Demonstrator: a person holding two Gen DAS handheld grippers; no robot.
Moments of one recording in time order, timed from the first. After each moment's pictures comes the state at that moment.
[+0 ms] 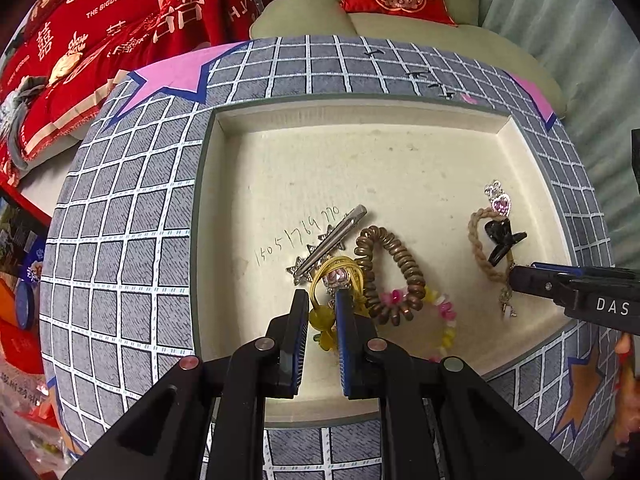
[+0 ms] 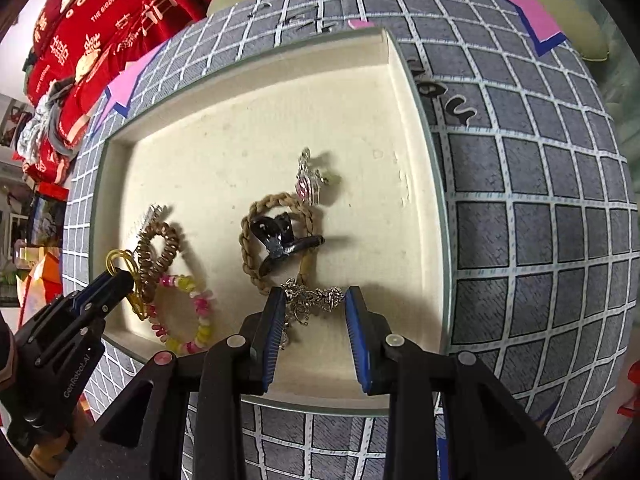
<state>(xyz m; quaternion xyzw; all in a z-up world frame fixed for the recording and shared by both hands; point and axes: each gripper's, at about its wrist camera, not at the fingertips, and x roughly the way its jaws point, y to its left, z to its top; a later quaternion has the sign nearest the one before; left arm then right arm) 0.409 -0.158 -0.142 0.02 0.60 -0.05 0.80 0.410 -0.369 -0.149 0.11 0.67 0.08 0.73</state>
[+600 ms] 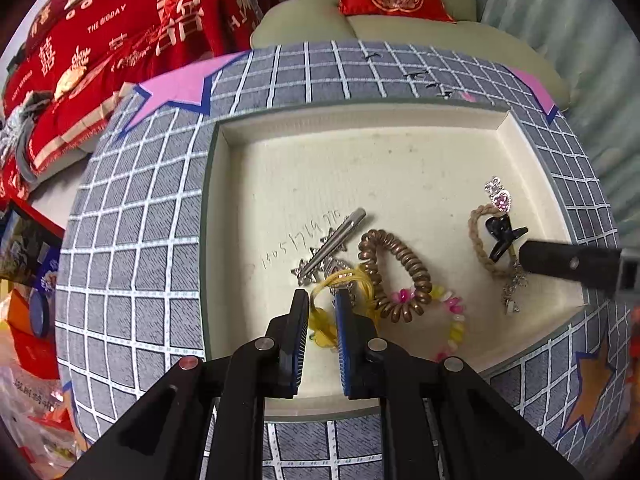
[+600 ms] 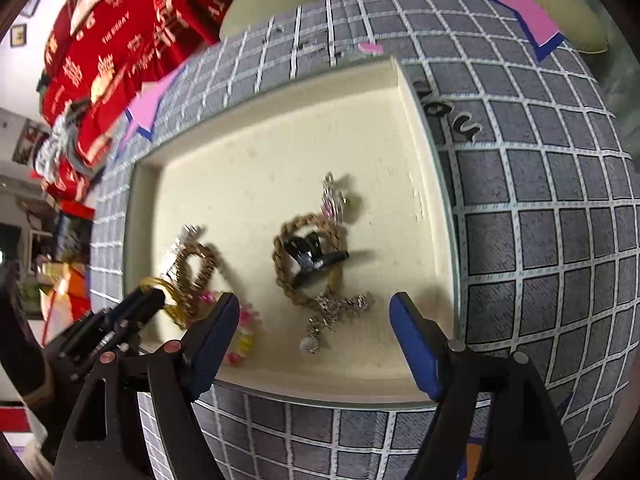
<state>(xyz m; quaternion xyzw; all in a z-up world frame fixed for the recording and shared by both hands) 0.404 -0.166 -0.131 0.05 0.58 -0.04 0.81 0.412 -0.376 -0.127 0.16 0.64 0.09 0.74</state>
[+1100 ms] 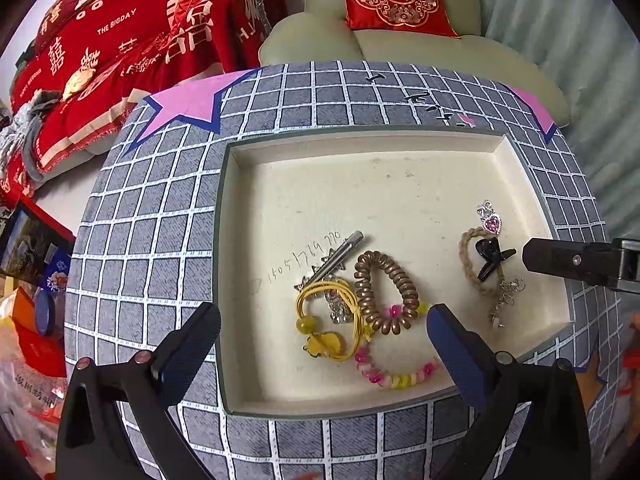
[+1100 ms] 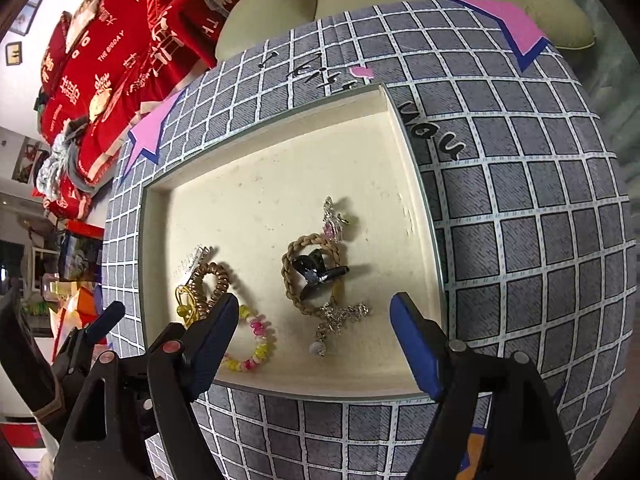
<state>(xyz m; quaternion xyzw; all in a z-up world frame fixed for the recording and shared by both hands) 0.408 -0.163 -0.116 0.03 0.57 -0.03 0.82 0.415 -0.382 -0.110 0.17 0.64 0.08 0.74</state>
